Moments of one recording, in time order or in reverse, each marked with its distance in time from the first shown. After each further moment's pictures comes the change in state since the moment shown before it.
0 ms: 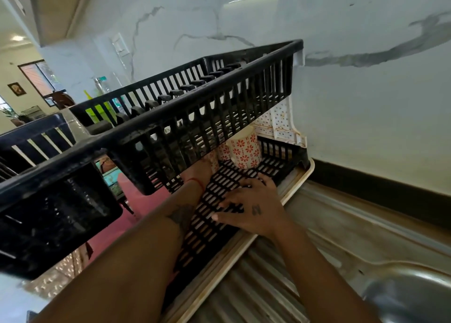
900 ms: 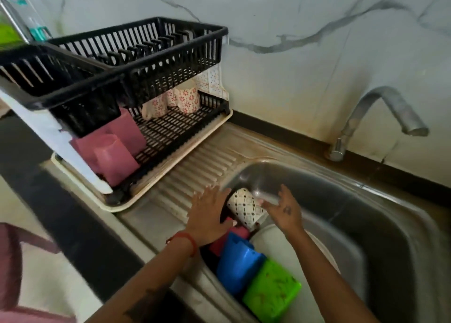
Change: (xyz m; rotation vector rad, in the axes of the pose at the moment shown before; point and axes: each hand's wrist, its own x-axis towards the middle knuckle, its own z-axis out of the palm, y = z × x) left_hand -0.343 -0.078 -0.036 0.428 -0.641 0.765; right_hand -0.310 -0.011 -0.055 0.455 0.254 0.965
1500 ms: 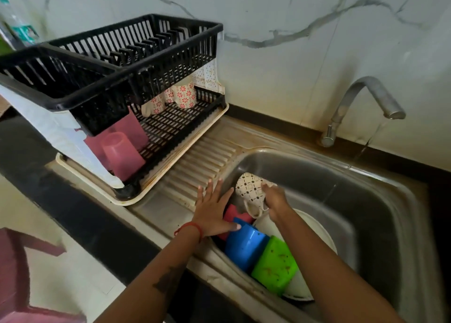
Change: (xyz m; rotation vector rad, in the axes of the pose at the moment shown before) left_hand -0.012 -0.010 0.006 0.083 -0.191 0.052; right_hand -0.006 -0.020 0.029 0.595 0.061 0.402
